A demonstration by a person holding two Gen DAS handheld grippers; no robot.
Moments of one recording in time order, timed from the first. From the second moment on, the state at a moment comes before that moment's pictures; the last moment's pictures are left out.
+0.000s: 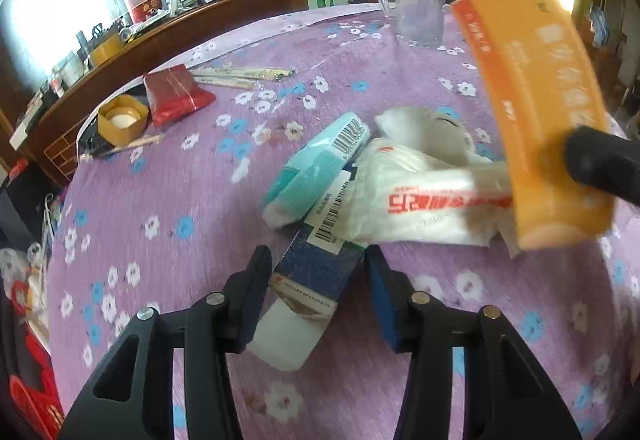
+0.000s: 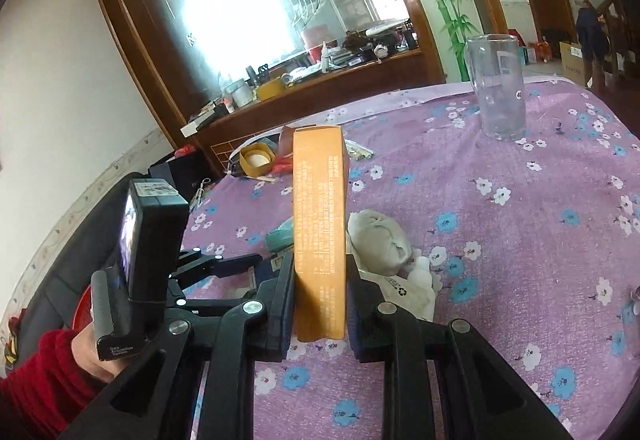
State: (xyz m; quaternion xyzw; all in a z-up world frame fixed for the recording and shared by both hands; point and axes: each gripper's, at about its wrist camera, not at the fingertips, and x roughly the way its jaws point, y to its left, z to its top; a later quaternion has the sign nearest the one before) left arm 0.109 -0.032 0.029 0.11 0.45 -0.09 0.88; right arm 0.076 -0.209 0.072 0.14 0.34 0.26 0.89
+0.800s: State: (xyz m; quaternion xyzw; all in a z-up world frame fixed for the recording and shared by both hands) left arm 0.014 0.012 0.022 0.06 0.45 -0.05 0.89; right arm 0.040 -0.173 0.077 0.09 0.37 0.26 0.89
